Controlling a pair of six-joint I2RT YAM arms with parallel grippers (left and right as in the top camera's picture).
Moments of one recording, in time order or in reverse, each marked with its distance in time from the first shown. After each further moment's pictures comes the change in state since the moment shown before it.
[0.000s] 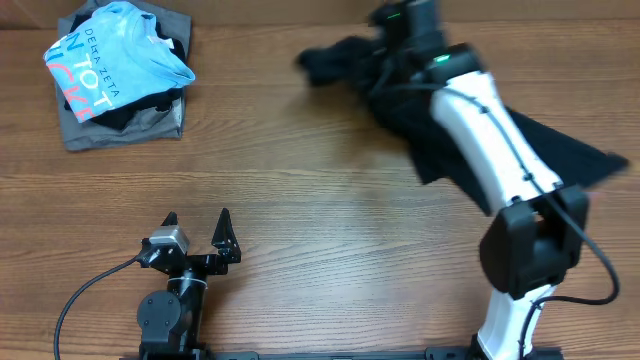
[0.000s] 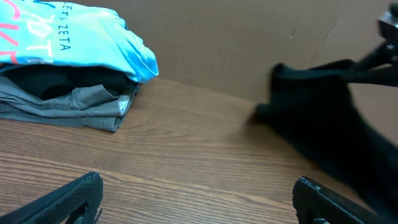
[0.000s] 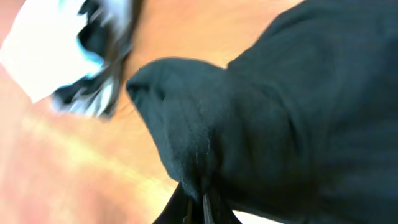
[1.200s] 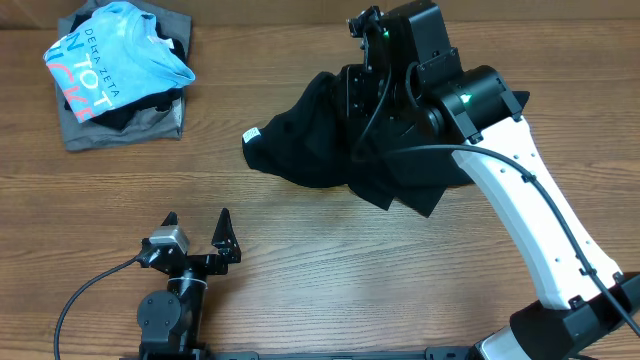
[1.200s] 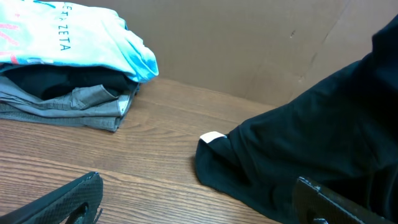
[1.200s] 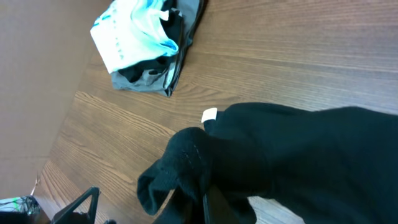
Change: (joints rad) left arm 0.000 0.000 0.000 0.000 0.000 0.000; right arm 0.138 -0.300 0.002 -0.189 0.060 0.043
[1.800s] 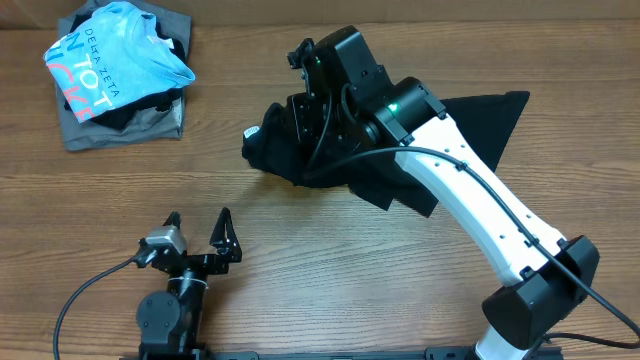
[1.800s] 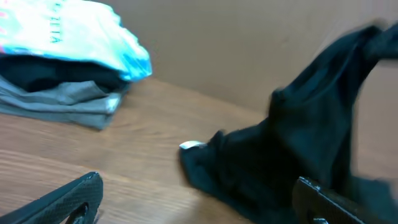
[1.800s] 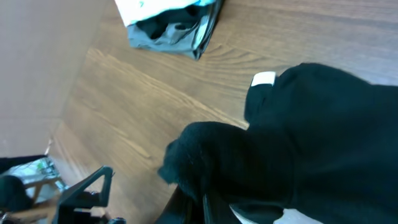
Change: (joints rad) left arm 0.000 0.000 0.000 0.042 0.034 -0.110; right arm 0.137 0.122 -0.016 0.051 -0.060 0.019
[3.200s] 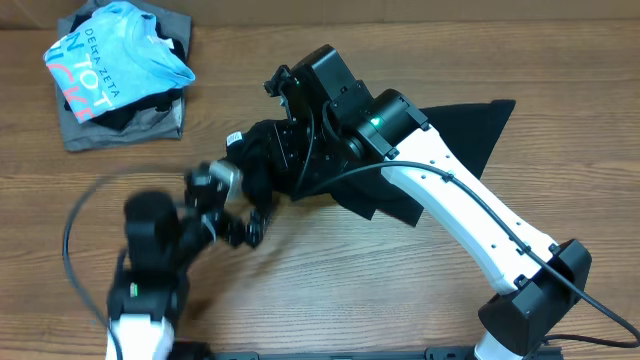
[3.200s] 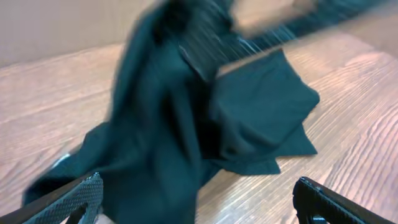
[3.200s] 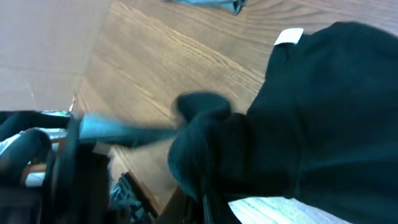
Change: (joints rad) left arm 0.000 0.858 0.581 -0.170 0.550 0.548; right arm 0.077 0.000 0.000 -0.068 -0.082 -0.017
